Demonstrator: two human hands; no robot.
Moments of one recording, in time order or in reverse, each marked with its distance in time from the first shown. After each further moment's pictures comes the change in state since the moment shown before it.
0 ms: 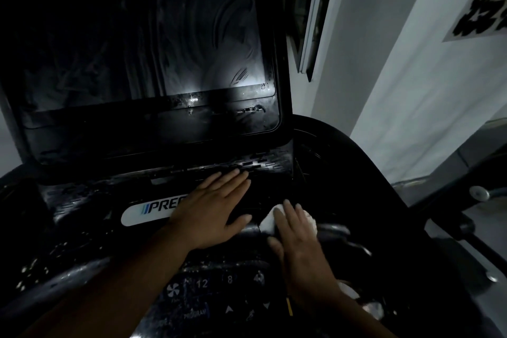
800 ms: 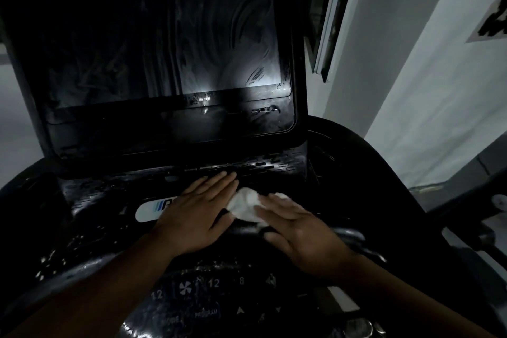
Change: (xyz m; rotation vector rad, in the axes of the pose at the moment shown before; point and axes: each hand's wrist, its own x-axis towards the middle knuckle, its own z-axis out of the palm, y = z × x) left_hand -0.034 -0.032 0.006 -0.050 0.022 -0.082; right_hand 0.056 0.008 -0.015 -0.097 -0.187 -0.405
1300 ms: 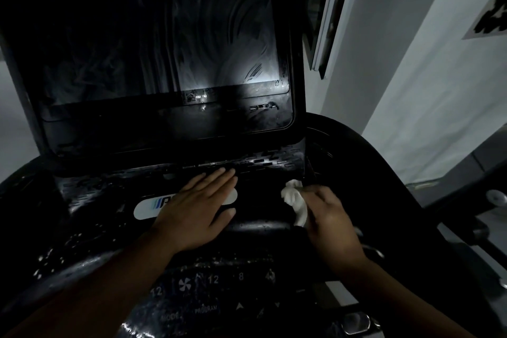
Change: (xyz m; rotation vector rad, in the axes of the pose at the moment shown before) left_hand 0.000 0.002 -0.003 0.002 -0.018 -0.014; right_hand -0.022 0.004 -0.012 0.196 0.387 0.371
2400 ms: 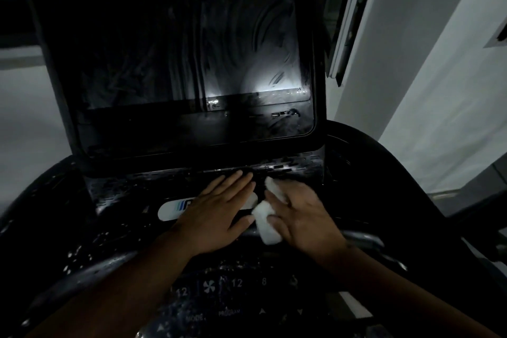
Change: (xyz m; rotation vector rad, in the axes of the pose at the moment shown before) left_hand -0.004 -0.004 -0.005 -0.013 0.016 0.022; right_hand 0.036 -0.020 0.053 -0.361 -0.153 -0.422
